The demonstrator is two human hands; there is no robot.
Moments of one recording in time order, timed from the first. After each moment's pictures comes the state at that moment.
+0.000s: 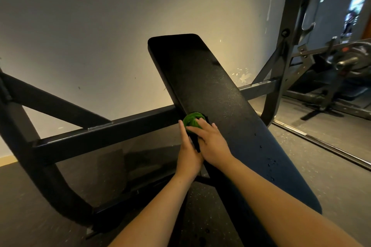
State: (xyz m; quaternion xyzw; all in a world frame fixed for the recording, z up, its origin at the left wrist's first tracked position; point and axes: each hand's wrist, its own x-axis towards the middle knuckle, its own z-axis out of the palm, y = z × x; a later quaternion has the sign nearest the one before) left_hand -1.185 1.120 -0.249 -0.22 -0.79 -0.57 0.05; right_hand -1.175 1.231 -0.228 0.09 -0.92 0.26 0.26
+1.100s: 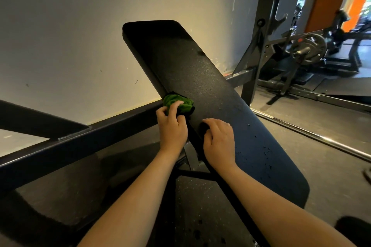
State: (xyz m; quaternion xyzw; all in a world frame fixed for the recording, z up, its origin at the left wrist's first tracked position) left_hand -1.262 1.106 -0.214 -0.24 -0.76 -0.59 0.14; right_hand -1.169 1.215 -0.246 -0.13 -0.86 0.23 0.43
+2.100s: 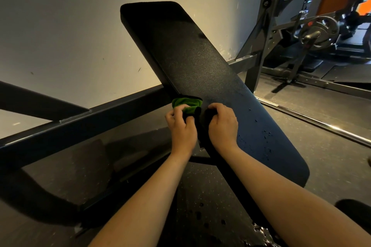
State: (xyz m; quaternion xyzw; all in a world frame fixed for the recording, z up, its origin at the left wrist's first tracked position) left_hand -1.209 1.115 -0.241 -0.21 -0.71 -0.67 0.08; right_hand -1.167 1.220 -0.245 -0.19 -0.83 0.30 0.43
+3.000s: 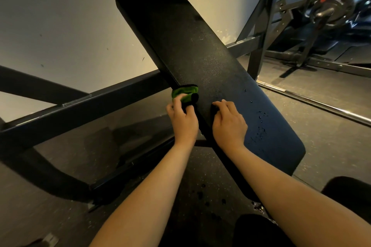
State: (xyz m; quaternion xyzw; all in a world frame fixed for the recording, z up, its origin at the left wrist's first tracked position) left_hand -1.165 1.125 -0.249 -0.15 -0.71 -0.68 0.08; right_hand -1.108 1.226 -0.279 -0.23 -0.87 0.24 0.37
